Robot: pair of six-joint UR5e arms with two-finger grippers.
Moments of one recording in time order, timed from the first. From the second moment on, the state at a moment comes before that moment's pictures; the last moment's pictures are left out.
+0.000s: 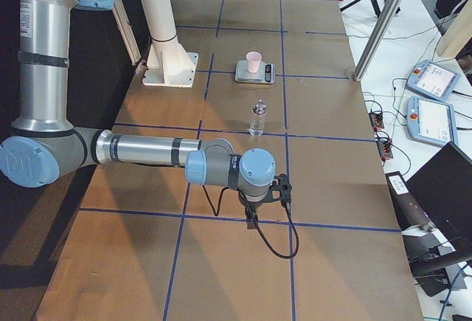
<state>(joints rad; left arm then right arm) -1.56 -1.53 -1.66 -1.62 -2.25 0.27 1.60 -1.68 1.67 -1.60 2.43 -0.14</state>
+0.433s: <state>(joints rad) -1.57 -1.53 -1.68 -1.53 -2.26 0.27 1.60 -1.69 1.66 -1.60 2.44 -0.13</state>
